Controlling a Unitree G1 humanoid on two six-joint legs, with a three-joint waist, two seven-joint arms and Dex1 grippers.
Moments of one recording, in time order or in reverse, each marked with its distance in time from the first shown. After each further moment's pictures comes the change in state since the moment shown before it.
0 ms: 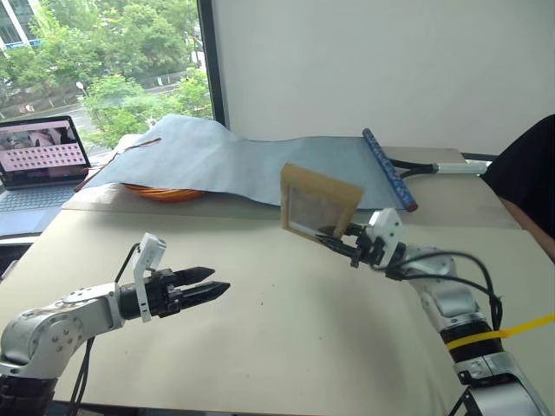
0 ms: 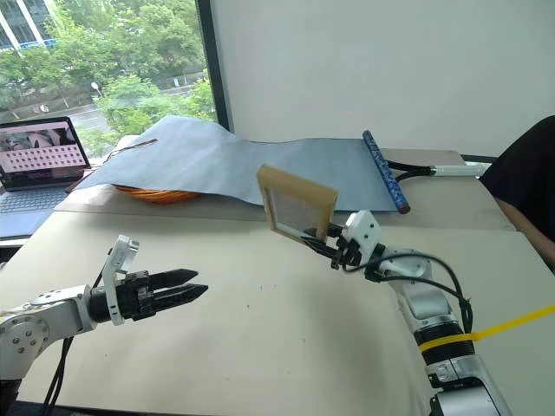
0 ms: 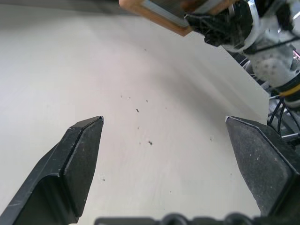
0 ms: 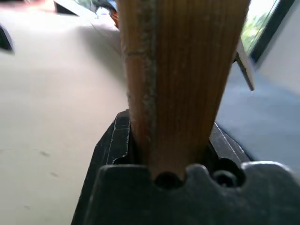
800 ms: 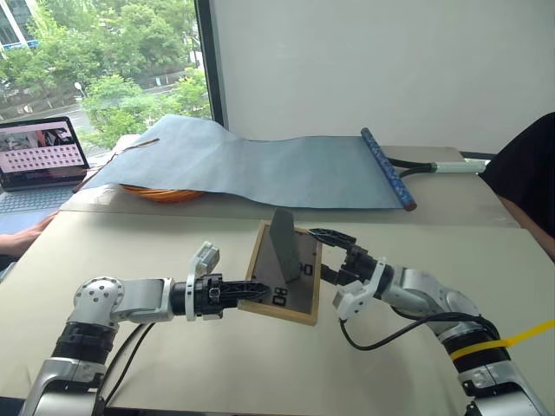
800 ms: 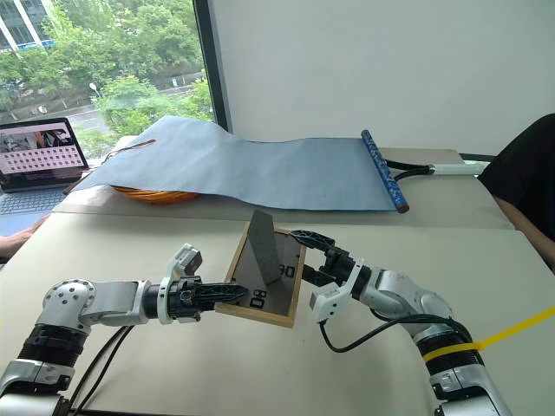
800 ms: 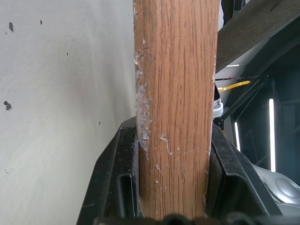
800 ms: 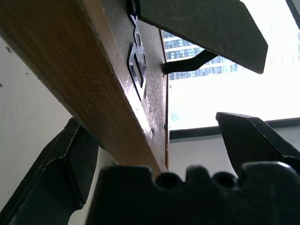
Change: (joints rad) left arm -0.333 -0.146 -0.218 0.447 -0.863 0.570 0.618; right arm 0.060 -0.016 0.040 0.087 -1.298 -1.112 -0.794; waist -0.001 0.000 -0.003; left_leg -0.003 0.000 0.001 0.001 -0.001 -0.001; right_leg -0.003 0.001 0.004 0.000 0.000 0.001
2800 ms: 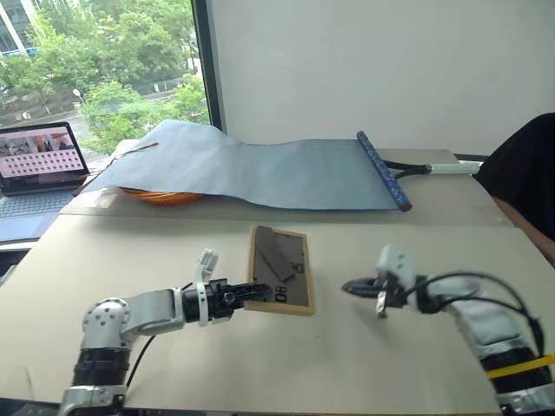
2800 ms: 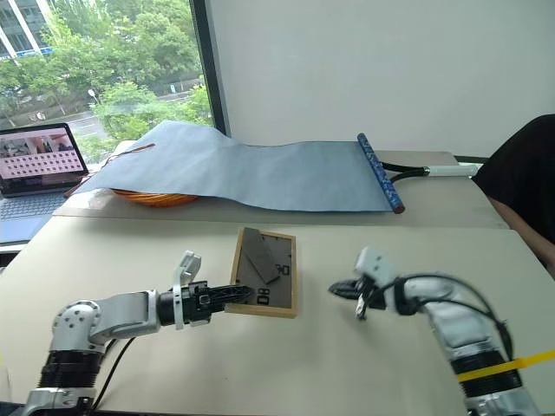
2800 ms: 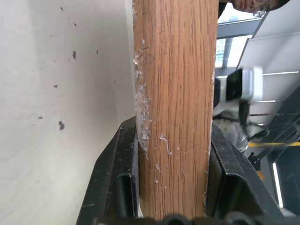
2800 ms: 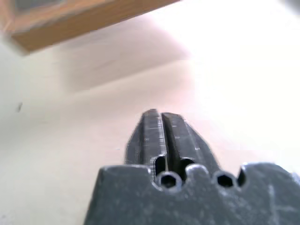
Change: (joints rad) left arm 0.115 -0.156 0.178 -0.091 0.040 -0.060 0.300; right arm 0.077 -0.186 -0.195 -0.298 1.129 1.446 0.985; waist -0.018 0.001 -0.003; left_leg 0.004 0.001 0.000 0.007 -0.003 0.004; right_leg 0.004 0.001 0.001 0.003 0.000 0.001
